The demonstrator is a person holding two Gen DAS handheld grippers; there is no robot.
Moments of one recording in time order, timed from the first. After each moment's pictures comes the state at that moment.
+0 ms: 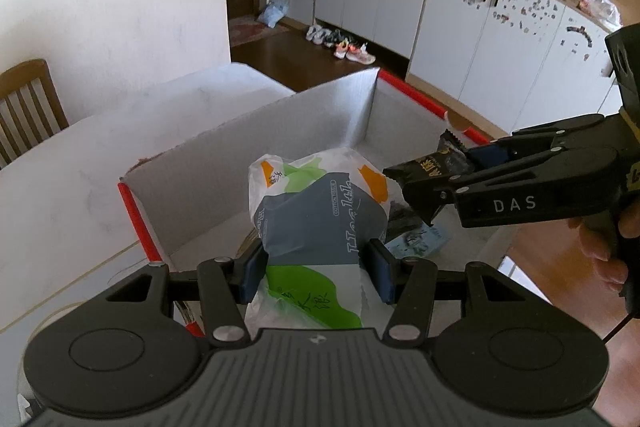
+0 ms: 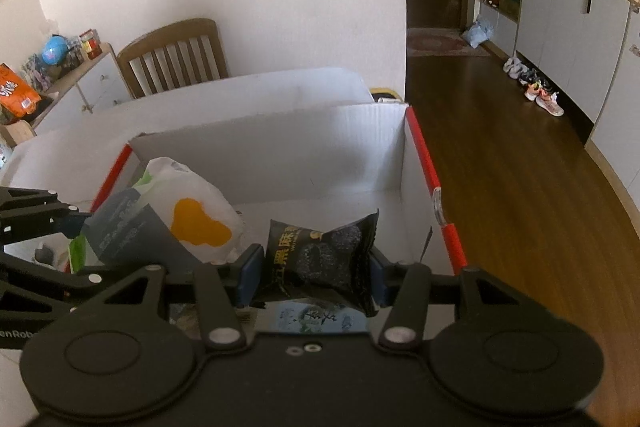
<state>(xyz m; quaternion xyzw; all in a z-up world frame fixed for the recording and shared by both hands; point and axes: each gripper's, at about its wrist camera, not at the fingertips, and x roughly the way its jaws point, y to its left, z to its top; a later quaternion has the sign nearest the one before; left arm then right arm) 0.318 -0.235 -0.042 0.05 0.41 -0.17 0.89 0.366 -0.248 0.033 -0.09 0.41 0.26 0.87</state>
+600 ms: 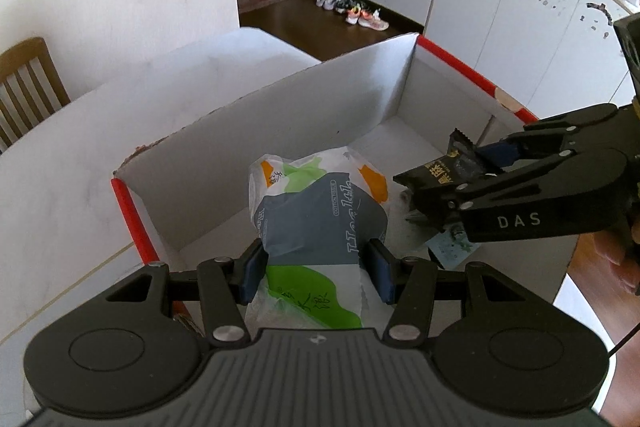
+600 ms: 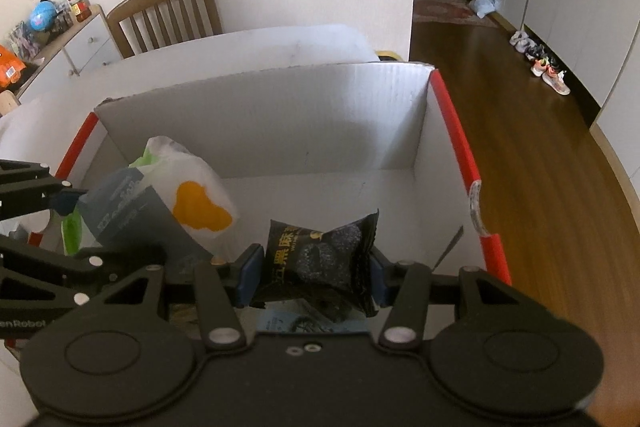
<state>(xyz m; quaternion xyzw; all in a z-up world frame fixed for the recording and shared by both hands) 0.360 -0.231 -0.063 0.06 0.46 -0.16 0.87 0.397 -0.228 0.006 -0.12 0.45 0.26 0.84</state>
